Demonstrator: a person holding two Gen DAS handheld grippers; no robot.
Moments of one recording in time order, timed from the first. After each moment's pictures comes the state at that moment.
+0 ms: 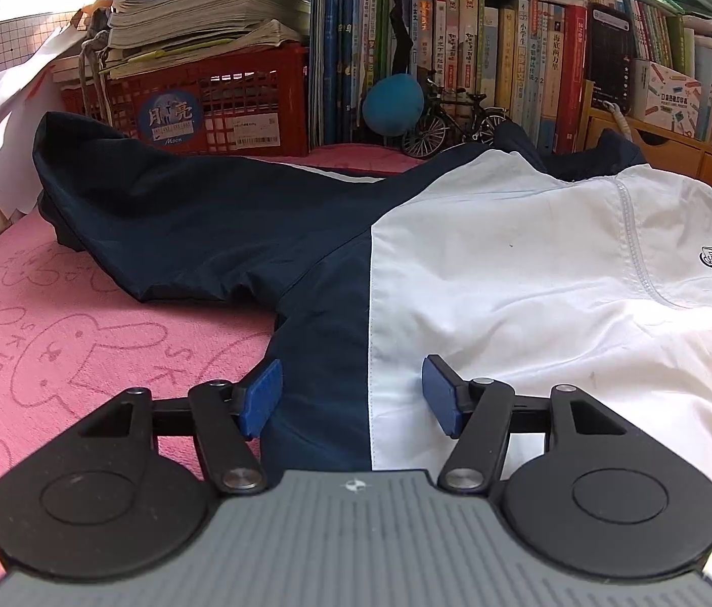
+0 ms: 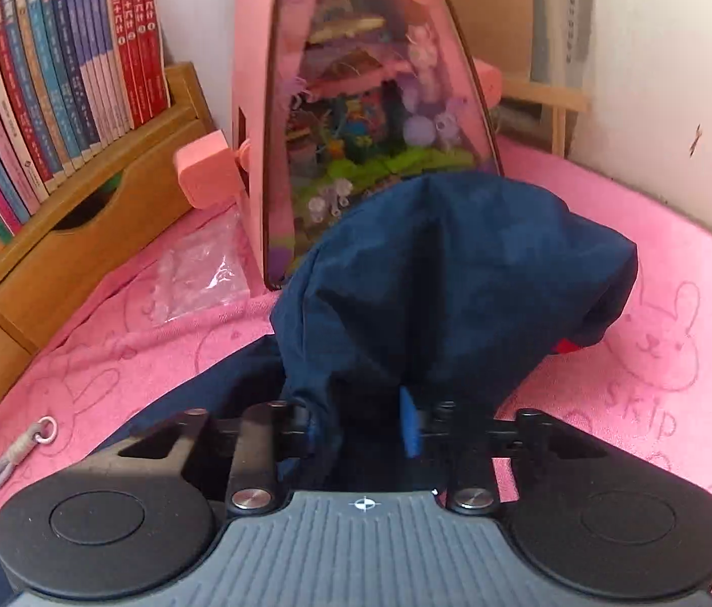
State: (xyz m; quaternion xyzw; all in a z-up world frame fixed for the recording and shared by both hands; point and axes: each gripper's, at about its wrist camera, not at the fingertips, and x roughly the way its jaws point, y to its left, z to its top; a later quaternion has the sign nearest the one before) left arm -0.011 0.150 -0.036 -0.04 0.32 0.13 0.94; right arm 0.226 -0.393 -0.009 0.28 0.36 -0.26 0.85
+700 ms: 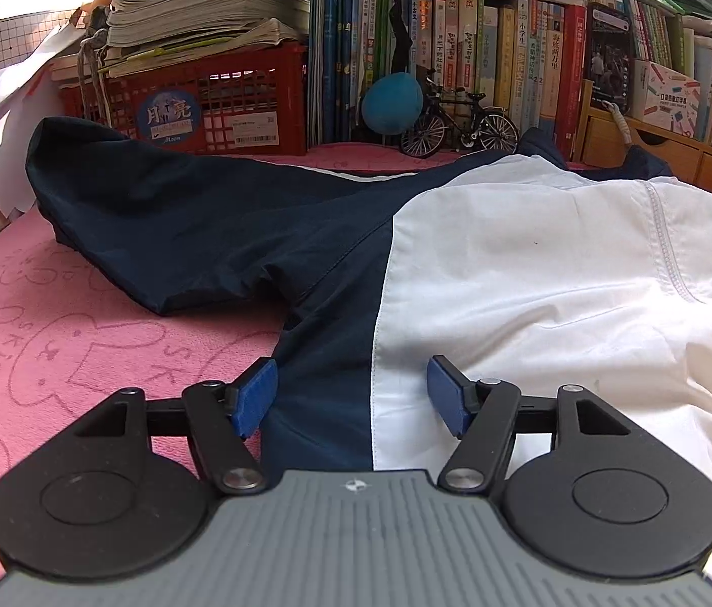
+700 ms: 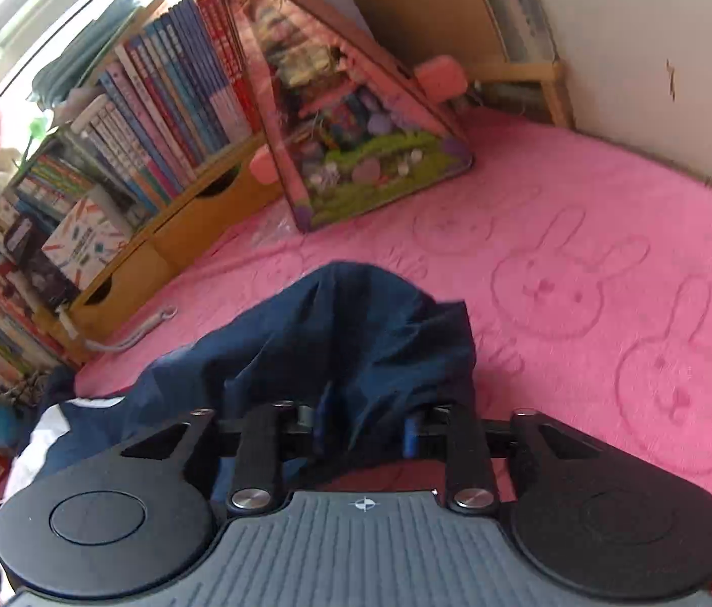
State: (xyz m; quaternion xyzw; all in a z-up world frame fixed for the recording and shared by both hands) left arm -0.011 0.151 -0.035 -0.04 0.33 0.13 0.94; right arm 0.051 -0.477 -0.040 0.32 0.36 -0.01 0.87
